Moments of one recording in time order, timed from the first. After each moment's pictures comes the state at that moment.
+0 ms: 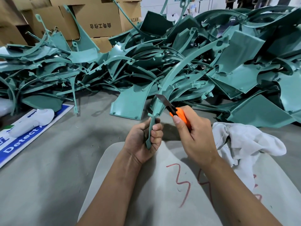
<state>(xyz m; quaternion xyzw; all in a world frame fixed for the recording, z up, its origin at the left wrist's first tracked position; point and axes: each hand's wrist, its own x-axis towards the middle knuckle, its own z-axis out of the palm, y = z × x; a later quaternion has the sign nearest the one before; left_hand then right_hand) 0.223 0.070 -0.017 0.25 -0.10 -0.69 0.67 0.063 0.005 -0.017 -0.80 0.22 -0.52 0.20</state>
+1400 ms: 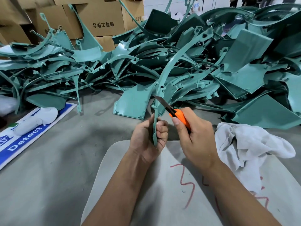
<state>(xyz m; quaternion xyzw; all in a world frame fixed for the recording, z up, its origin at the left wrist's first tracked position) 0.213 0.068 -0.007 0.24 -0.05 -0.67 0.70 0.072 0.013 -0.020 -0.81 0.24 -0.51 0.16</state>
